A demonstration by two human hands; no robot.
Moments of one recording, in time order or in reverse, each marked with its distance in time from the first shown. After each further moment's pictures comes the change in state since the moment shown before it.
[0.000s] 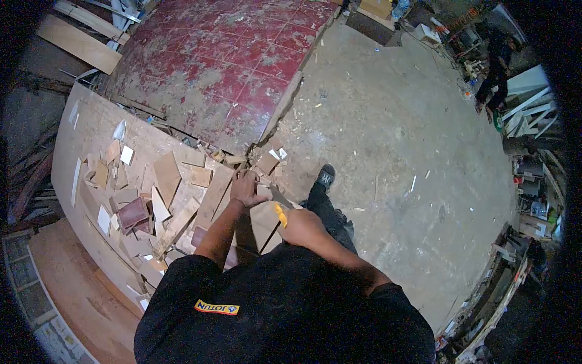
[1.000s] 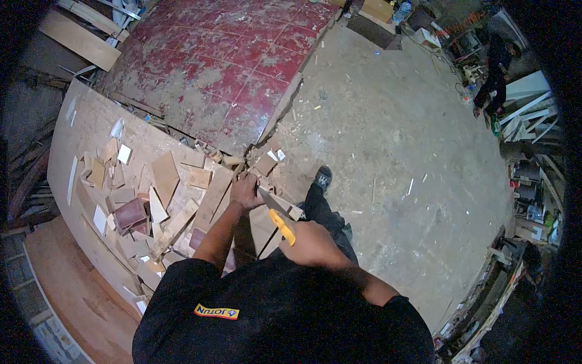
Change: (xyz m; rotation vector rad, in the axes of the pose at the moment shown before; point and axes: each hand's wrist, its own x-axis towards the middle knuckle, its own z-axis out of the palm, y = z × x) left_hand 0.002 0.000 0.002 -0.062 0.140 0.036; right_hand -0.033 -0.023 -0.025 0.083 0.014 -0.012
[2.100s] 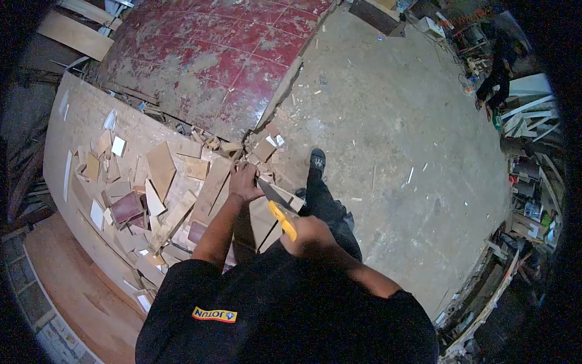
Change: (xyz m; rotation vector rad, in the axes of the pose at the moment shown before) left_hand -0.006 0.002 0.004 -0.025 -0.045 -0.055; right_hand 0.013 0.024 0.030 0.009 0.080 -0.062
